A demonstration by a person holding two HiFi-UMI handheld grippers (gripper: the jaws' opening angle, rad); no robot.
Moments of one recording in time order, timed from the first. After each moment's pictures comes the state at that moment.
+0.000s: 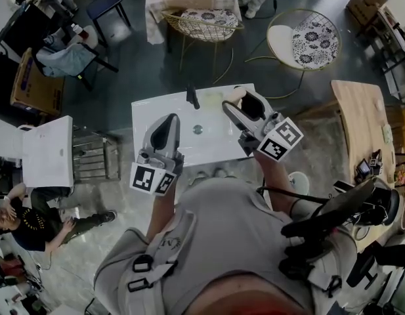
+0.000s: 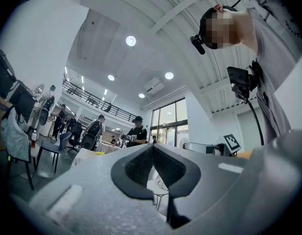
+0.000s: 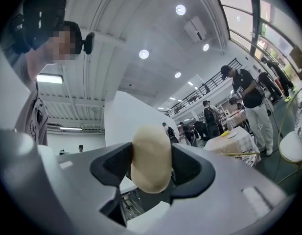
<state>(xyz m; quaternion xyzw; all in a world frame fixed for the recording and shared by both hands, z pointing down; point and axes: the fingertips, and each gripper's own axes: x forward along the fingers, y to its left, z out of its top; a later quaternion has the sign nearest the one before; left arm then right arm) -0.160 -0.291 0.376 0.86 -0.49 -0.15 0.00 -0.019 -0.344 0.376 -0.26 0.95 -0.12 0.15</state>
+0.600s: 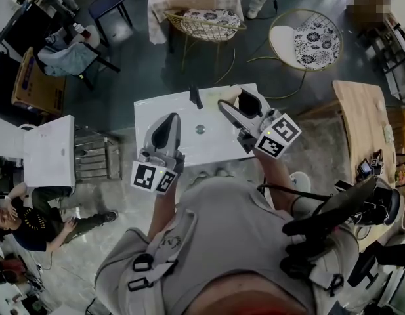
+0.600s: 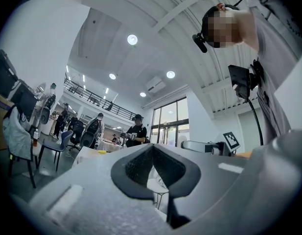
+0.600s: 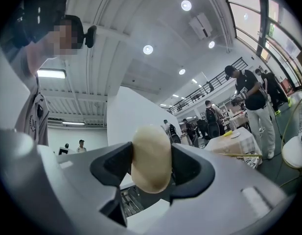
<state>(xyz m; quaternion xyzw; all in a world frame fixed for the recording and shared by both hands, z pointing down) -0.173 -0.291 0.381 0.85 -0.50 -0.15 0.01 -0.045 -0.344 0.376 -0.25 0.95 -0.11 0.12</state>
